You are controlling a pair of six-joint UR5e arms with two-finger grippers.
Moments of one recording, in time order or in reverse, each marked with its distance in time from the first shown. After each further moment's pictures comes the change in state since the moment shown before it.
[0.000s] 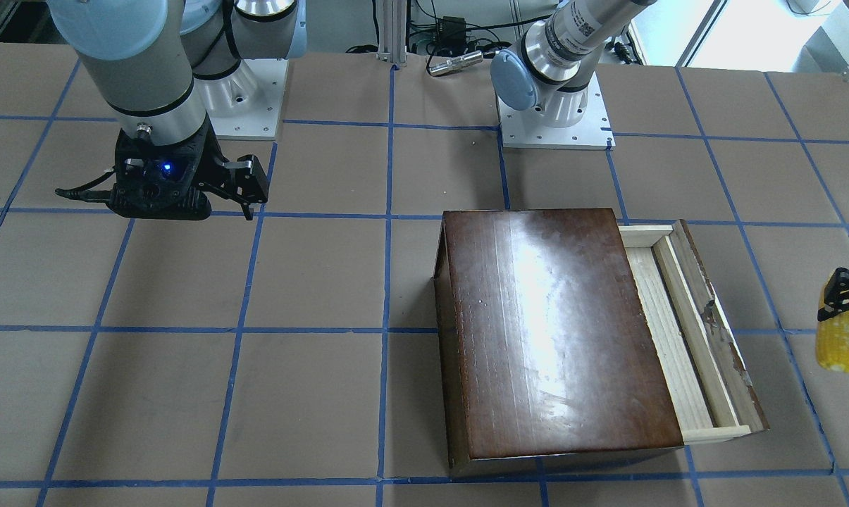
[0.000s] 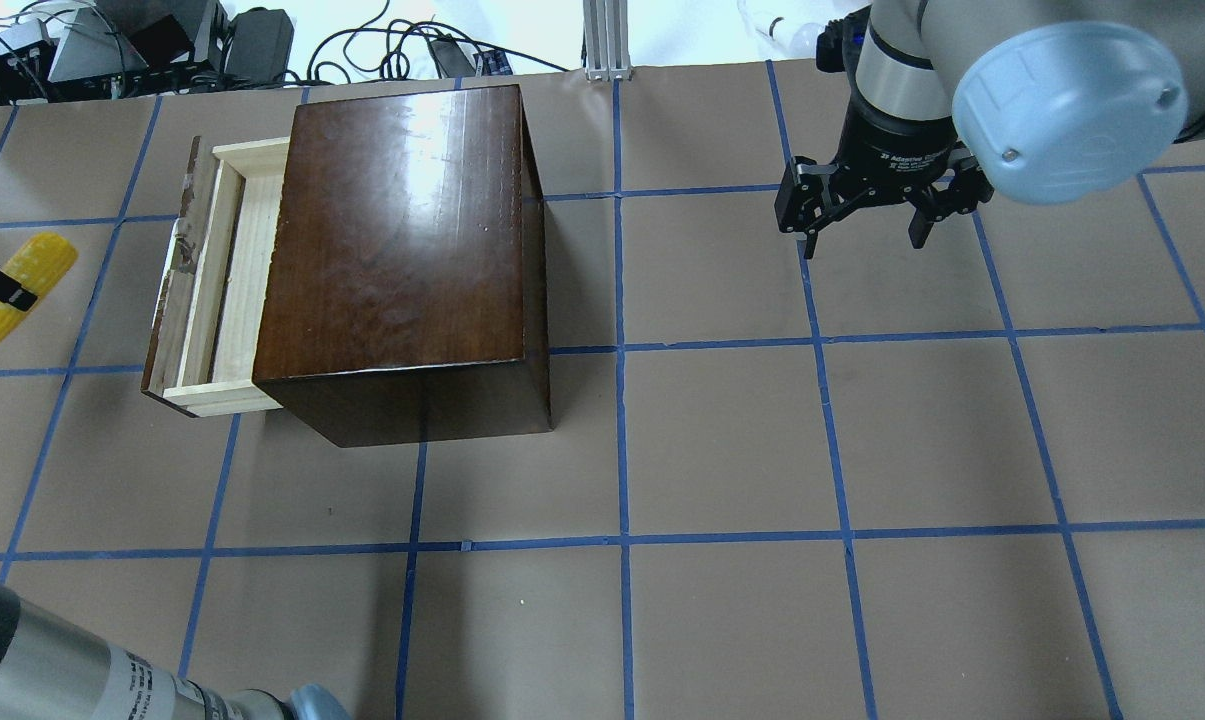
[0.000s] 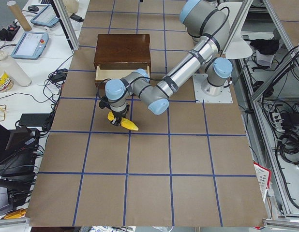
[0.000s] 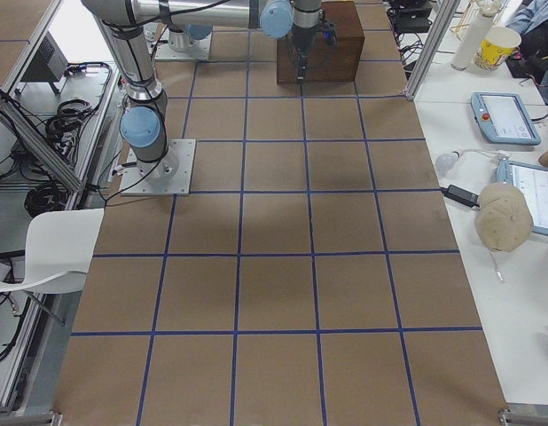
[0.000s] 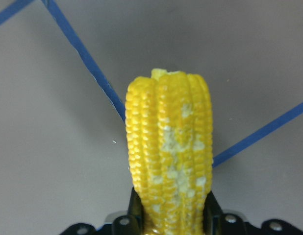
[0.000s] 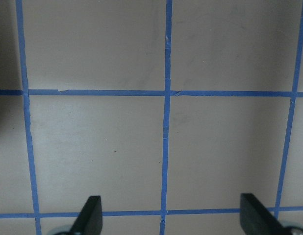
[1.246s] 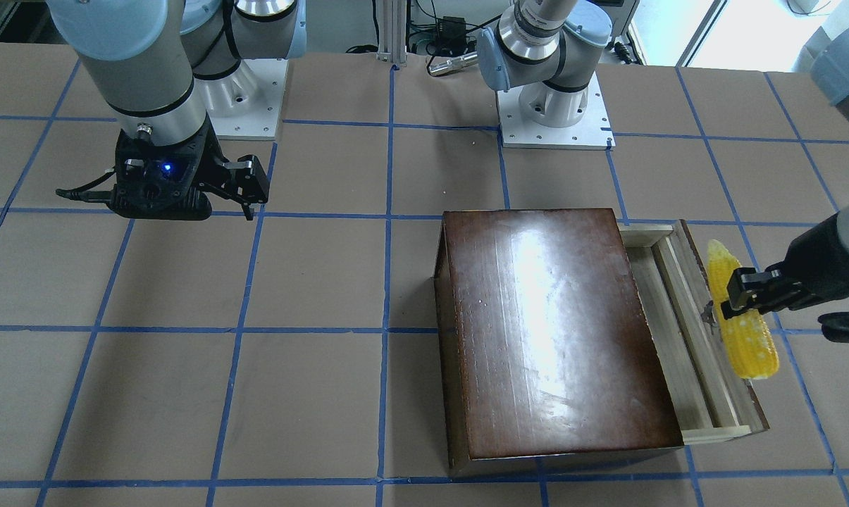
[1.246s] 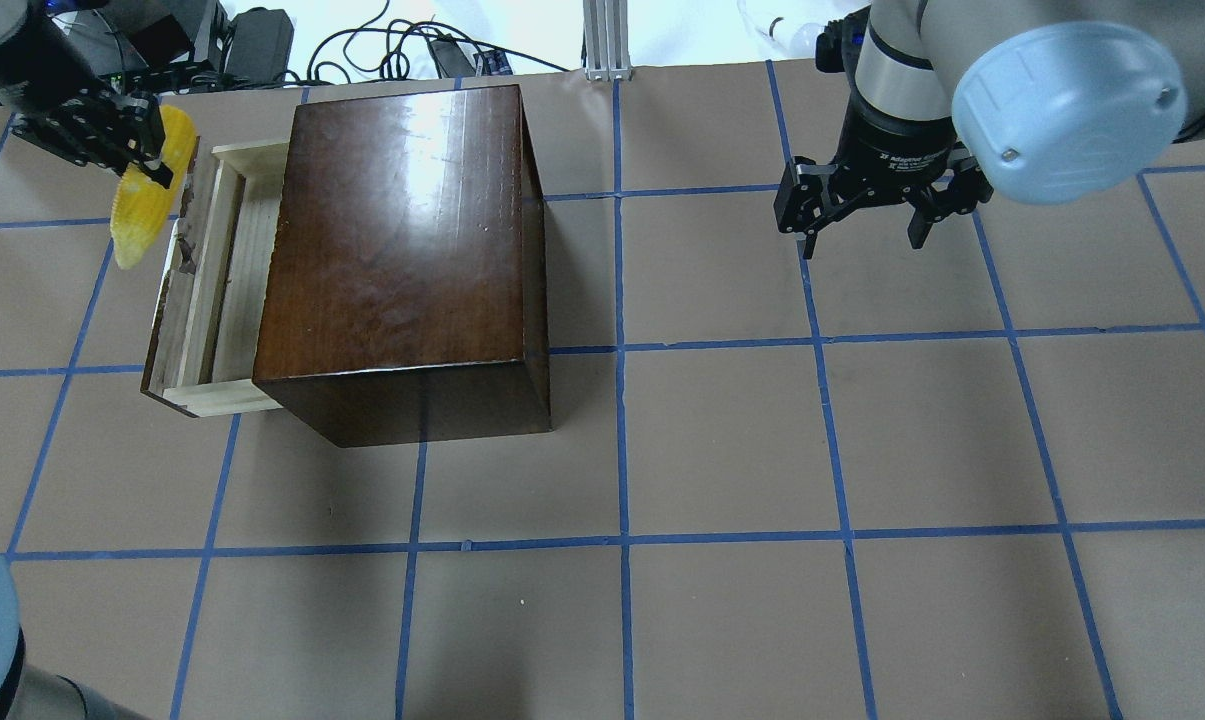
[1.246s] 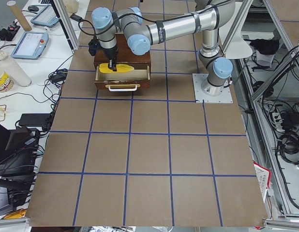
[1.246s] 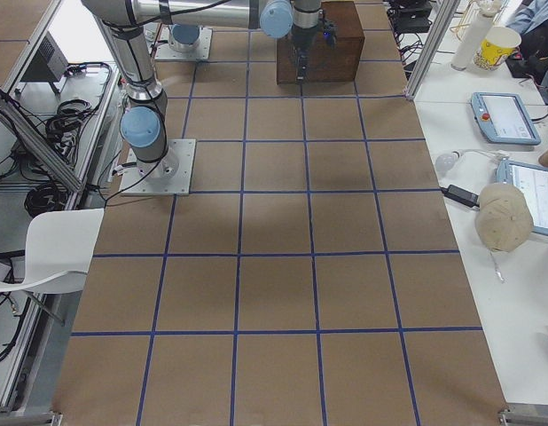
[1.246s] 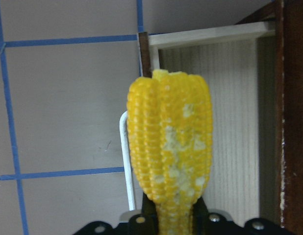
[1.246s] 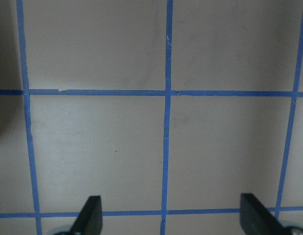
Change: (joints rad) left arm -0.353 0.111 0.109 -0.289 -0.035 -0.816; right arm 0.000 0.001 0.000 0.000 0.002 0.000
